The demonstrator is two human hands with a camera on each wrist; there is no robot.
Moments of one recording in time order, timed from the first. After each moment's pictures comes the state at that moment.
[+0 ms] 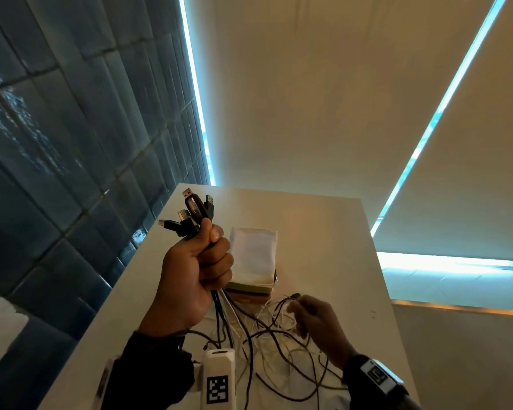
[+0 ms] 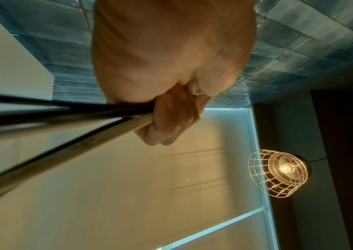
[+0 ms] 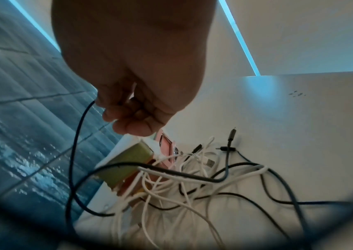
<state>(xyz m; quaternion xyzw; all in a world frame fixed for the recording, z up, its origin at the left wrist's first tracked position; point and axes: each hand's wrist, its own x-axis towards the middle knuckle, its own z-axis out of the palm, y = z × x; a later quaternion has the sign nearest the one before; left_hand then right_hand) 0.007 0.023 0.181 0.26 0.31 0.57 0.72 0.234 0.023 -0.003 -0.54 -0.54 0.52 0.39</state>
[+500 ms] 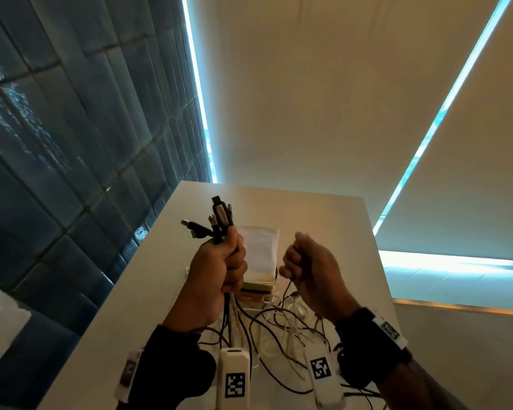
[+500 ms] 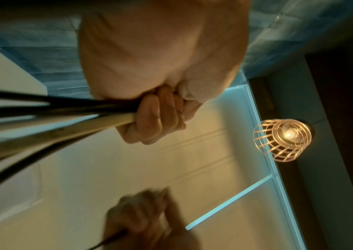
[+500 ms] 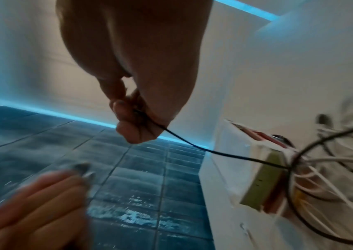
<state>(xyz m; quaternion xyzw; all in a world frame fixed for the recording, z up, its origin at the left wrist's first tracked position) 0.027 0.031 0.163 0.33 0.43 0.52 0.66 0.204 0.057 0.116 -0.33 -0.31 0.72 0.53</state>
